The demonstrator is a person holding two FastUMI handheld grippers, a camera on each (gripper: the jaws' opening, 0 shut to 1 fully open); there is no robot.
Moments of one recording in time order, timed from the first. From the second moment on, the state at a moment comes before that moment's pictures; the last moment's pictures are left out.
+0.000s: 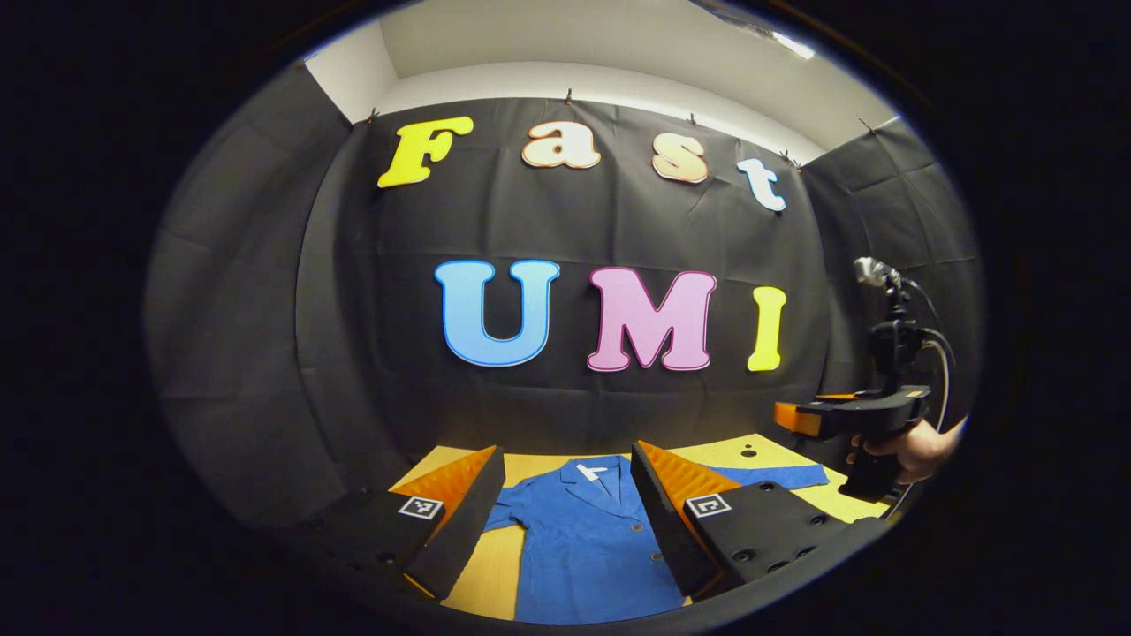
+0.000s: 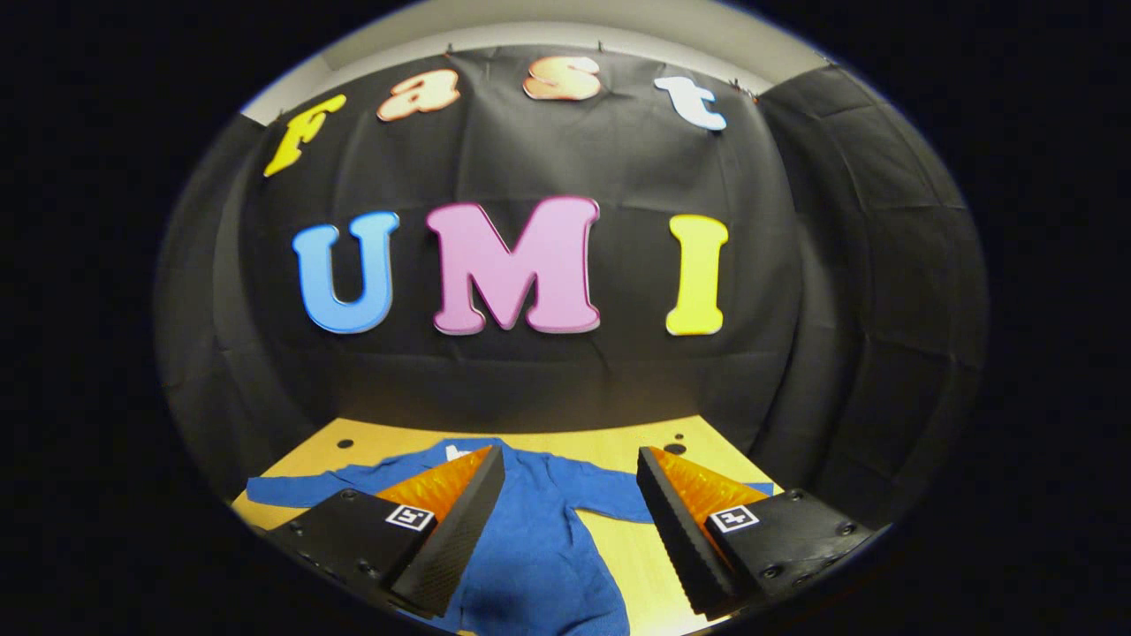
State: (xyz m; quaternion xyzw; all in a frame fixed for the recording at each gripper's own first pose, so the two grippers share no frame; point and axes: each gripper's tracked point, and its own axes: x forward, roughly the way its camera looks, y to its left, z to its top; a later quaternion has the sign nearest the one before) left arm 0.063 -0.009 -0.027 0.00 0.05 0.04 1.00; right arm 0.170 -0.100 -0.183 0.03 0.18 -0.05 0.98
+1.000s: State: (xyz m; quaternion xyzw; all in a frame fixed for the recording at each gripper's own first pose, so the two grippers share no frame) left arm 0.144 -0.134 -0.050 0.01 0.13 0.04 0.99; right arm 0.177 -0.439 -0.487 0.16 0.50 -0.33 0.79
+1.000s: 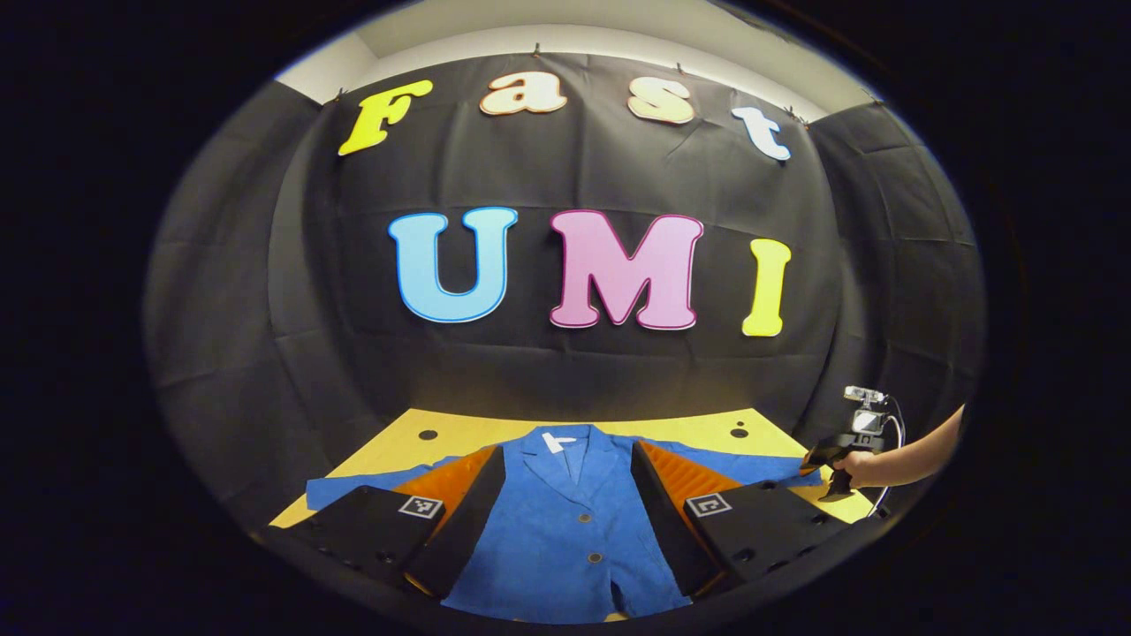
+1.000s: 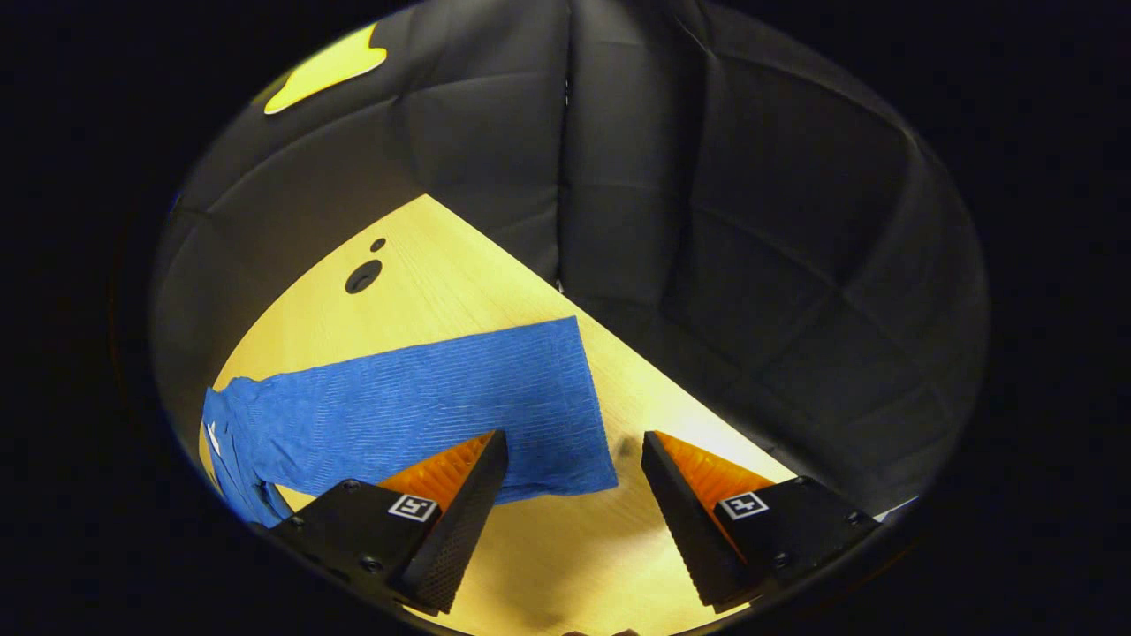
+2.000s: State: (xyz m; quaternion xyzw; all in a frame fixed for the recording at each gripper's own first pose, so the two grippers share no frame) left arm 0.131 -0.126 -0.046 0.02 0.15 0.05 0.99; right arm 0.234 -0.367 -0.413 0.12 0.40 -0.18 0.89
